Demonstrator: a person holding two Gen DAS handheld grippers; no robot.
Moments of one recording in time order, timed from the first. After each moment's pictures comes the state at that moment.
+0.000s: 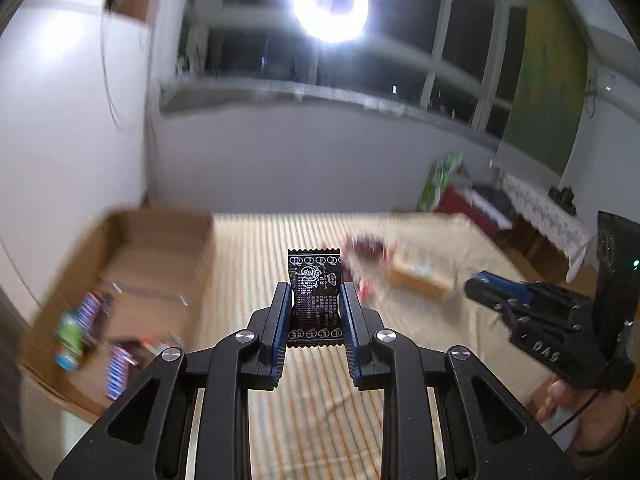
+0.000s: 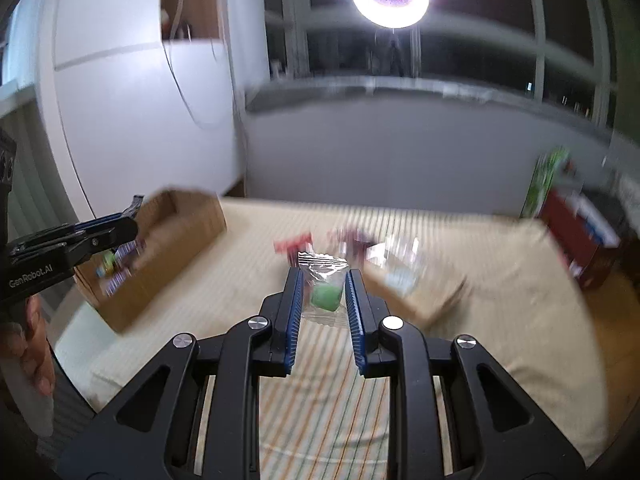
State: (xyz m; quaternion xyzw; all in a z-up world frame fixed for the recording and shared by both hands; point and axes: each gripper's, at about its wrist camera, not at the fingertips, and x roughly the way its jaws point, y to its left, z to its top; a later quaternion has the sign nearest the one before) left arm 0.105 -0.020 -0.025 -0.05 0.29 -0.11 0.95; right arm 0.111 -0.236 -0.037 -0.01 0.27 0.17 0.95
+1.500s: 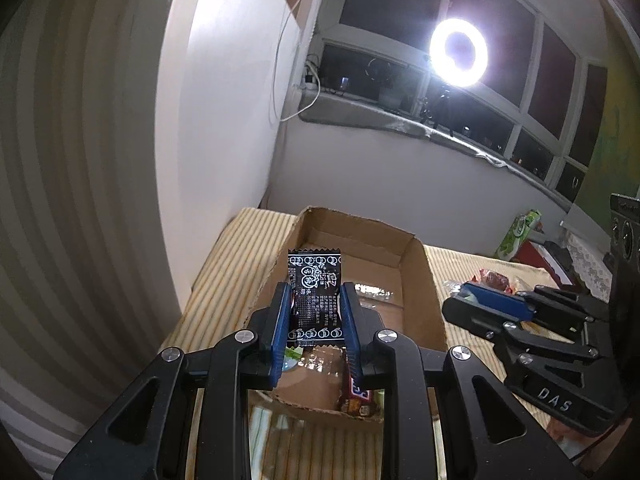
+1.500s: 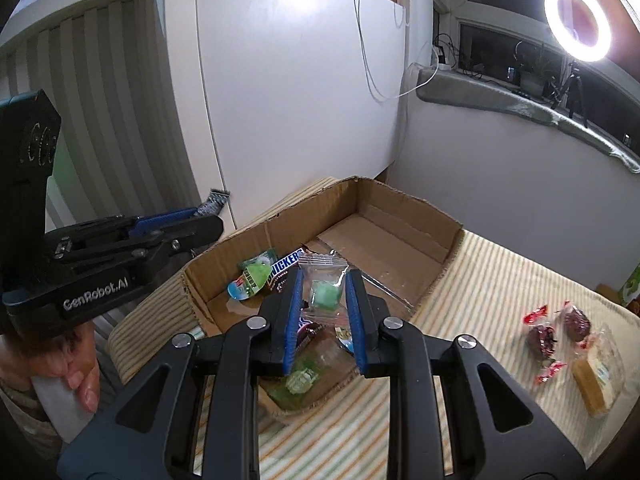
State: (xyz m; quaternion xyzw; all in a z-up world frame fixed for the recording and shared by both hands) left arm 0.079 0.165 -0.053 -0.13 0.28 0.01 0.95; right arm 0.141 0.024 -0.074 -0.10 0.31 0.36 0.88
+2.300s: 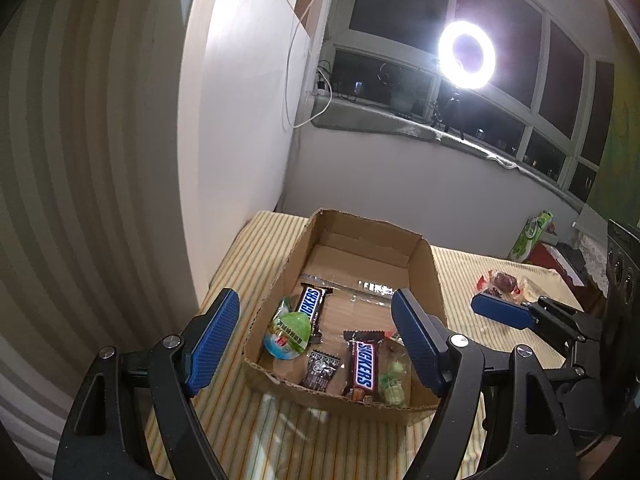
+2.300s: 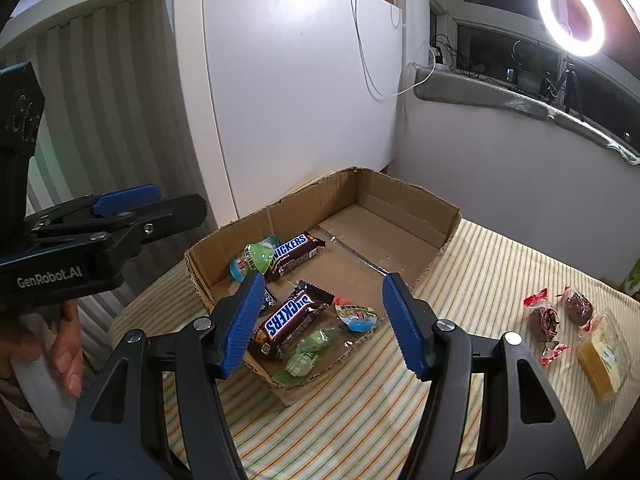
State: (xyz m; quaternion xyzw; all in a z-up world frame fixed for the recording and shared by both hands) left arm 0.061 0.156 -0.039 -0.11 0.27 0.05 0.96; right arm 0.118 -0.003 -0.074 -0.09 0.29 0.35 0.88
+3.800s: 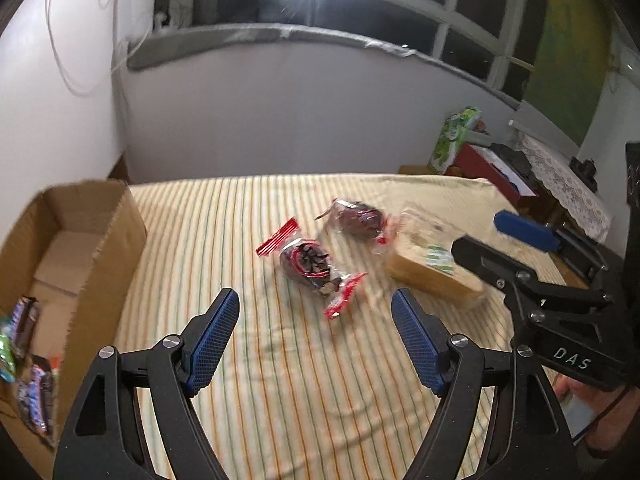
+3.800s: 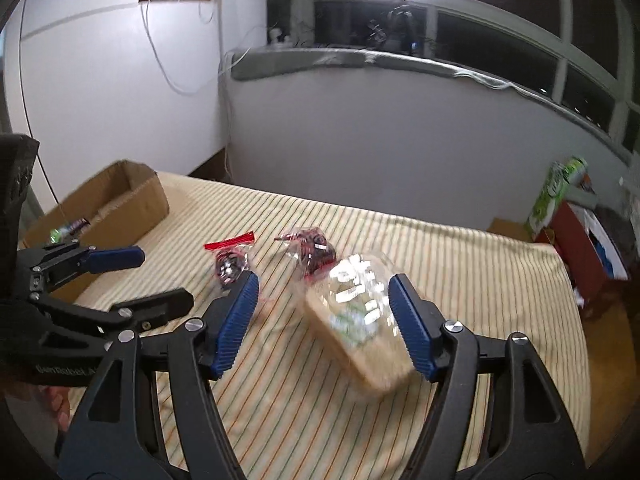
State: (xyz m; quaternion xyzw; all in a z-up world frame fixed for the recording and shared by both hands) left arm 0.202 -0.095 -0.091 -0.04 0.40 -0.10 0.91; right arm 0.239 -0.249 -0.101 -0.08 0.34 0.19 0.92
